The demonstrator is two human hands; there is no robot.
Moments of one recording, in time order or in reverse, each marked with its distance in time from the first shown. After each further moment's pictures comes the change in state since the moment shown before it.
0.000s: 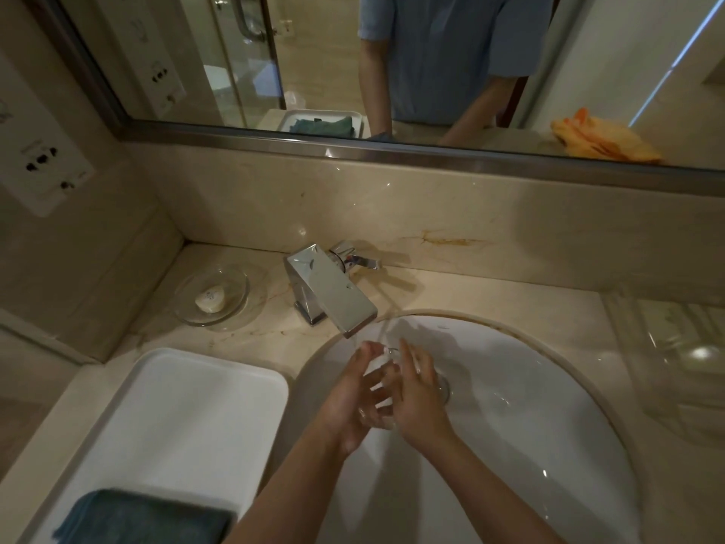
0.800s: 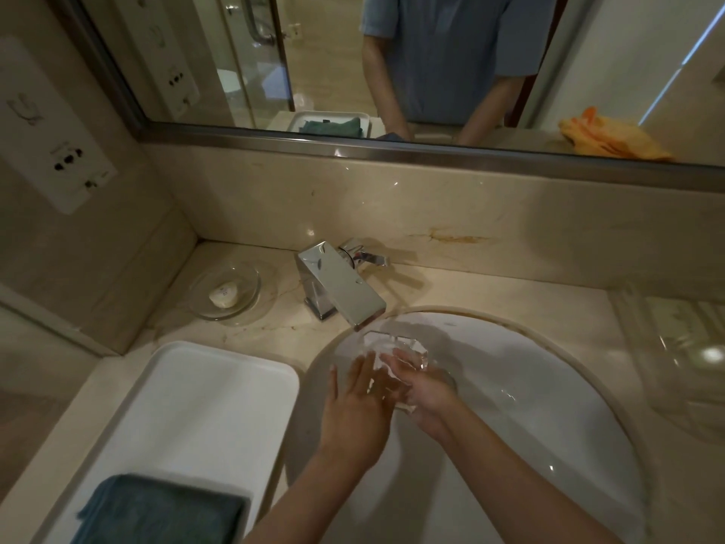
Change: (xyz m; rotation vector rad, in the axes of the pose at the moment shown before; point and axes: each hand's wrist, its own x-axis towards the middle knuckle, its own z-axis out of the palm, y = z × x) left_hand -0.028 -0.020 -0.001 1.903 0.301 0.328; right_hand 0.017 0.001 0.000 1.311 -0.250 0.441
